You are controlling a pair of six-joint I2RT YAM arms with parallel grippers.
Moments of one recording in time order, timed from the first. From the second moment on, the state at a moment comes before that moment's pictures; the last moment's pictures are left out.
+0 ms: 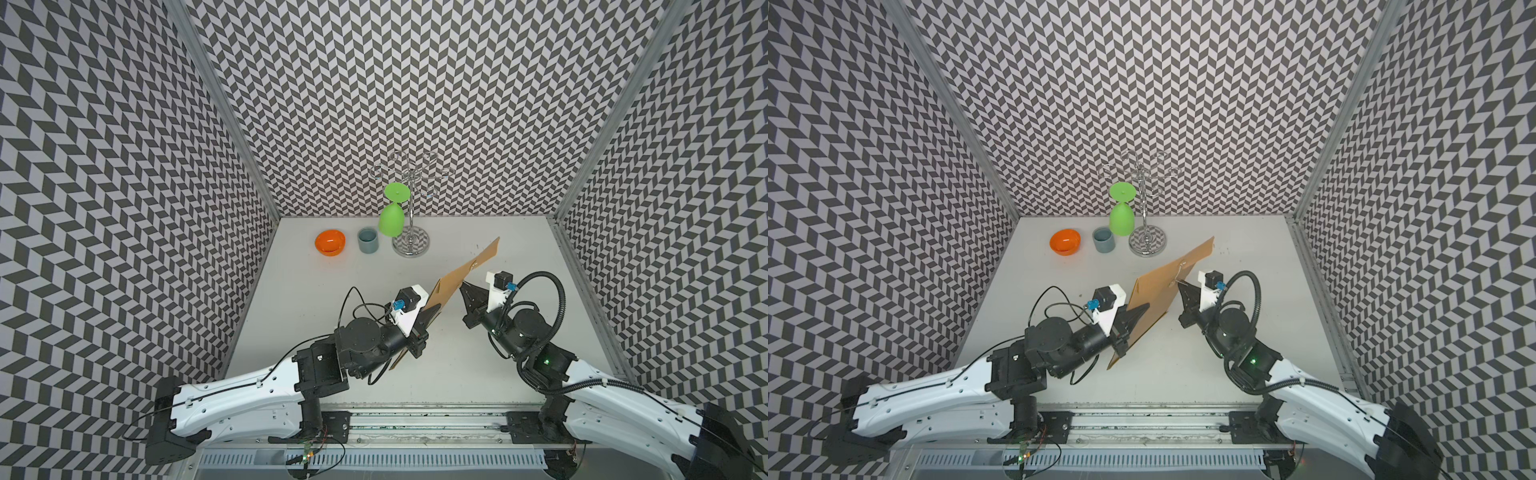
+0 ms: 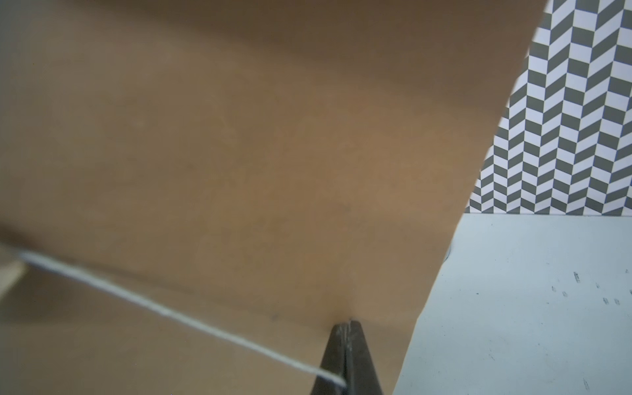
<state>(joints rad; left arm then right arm) -1.27 0.91 0.82 0.05 -0.38 -0.07 0.83 0.88 0.45 0.43 0.27 0.30</state>
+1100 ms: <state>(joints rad) -1.27 0.98 0.66 0.22 -0.46 -0.20 0.83 0.95 0.89 -0.08 0.45 0.38</state>
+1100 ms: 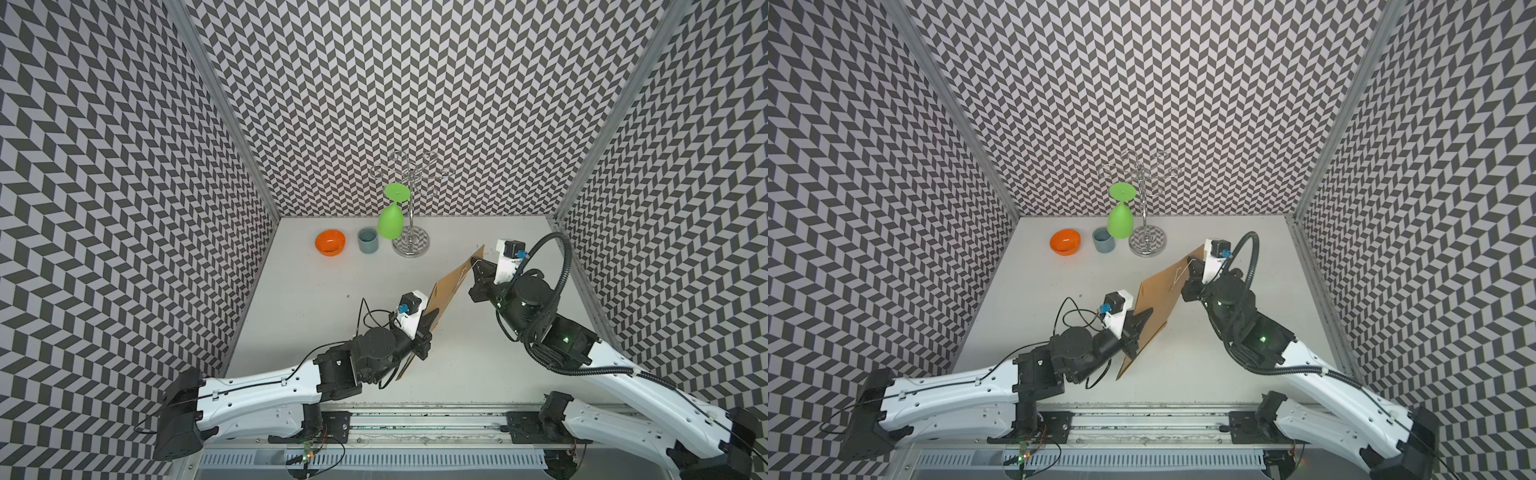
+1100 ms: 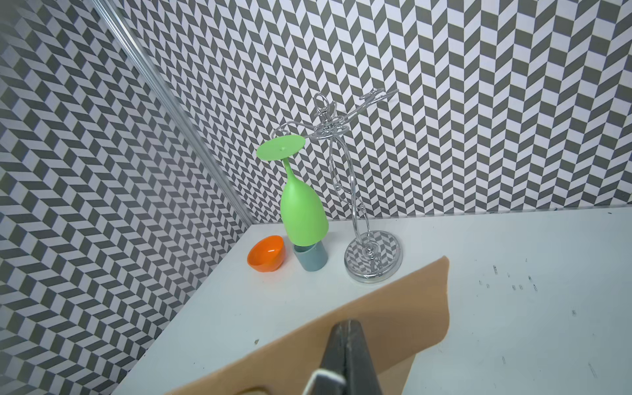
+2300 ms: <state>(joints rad) -1.10 0.99 0.66 0.26 -0.34 -0.37 1.03 0.85 0.64 -0.01 0.24 0.40</state>
